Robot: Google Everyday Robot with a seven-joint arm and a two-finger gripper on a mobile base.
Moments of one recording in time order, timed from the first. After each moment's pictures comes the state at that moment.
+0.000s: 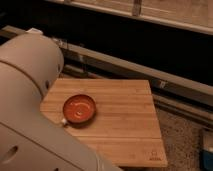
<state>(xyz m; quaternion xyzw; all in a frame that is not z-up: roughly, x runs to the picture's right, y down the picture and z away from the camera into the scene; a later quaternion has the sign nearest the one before) -0.324 0.250 0.746 -0.23 0.18 0.49 0.82</state>
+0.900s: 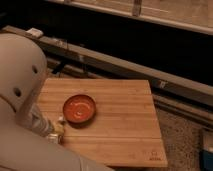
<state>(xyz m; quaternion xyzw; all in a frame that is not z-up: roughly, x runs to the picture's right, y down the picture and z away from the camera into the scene) -0.270 0.246 0.761 -0.20 0.22 0.52 0.80</state>
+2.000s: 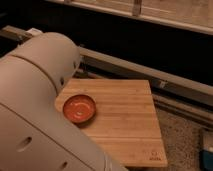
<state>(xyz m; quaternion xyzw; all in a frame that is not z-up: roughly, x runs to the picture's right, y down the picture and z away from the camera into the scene) -0.281 0.257 0.768 -0.31 0.15 0.45 0.82</state>
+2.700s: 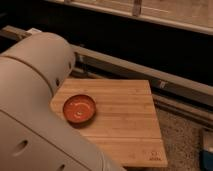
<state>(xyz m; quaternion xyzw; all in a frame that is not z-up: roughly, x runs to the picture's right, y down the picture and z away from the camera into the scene) -0.293 0.257 0.756 -0.31 0.15 0.42 0.84</state>
